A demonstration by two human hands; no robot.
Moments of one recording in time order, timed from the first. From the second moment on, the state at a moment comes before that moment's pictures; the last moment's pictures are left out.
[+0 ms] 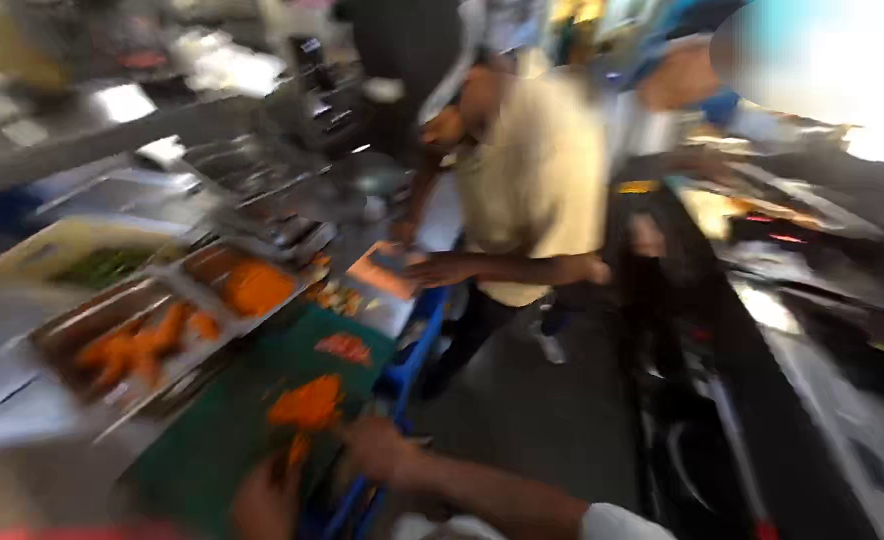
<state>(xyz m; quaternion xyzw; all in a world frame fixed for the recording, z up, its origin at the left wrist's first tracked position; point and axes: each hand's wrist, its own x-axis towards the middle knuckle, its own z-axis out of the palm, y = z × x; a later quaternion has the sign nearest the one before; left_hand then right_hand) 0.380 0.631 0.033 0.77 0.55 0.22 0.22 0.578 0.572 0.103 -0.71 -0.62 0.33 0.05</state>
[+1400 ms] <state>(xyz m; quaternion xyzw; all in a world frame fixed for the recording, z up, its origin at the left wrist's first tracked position) 0.362 0.672 0.023 0.82 0.46 0.19 0.30 0.551 0.617 0.093 -0.67 -0.64 0.32 -0.17</state>
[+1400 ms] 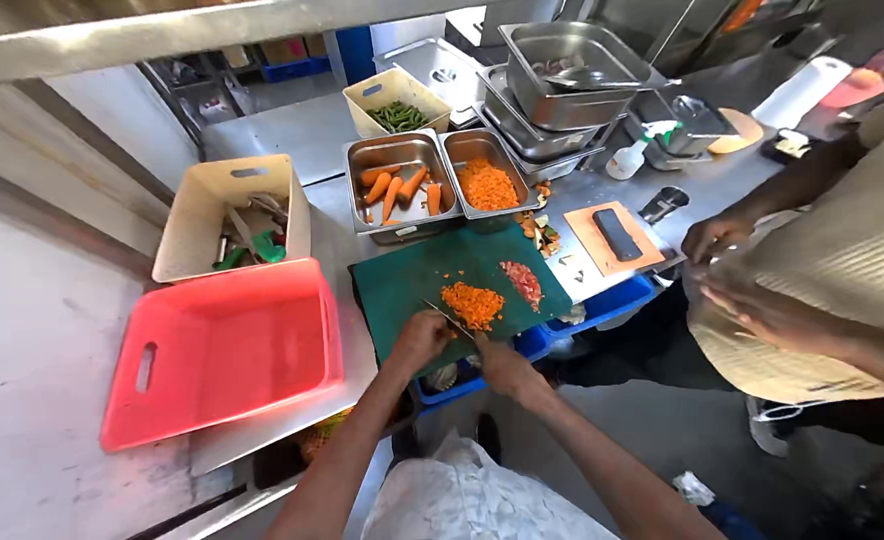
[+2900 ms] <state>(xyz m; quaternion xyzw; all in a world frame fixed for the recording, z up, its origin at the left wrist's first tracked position) 0.345 0.664 0.009 0.83 0.43 0.23 0.27 0.548 0.632 0.094 -0.64 -0.67 0.32 -0.19</state>
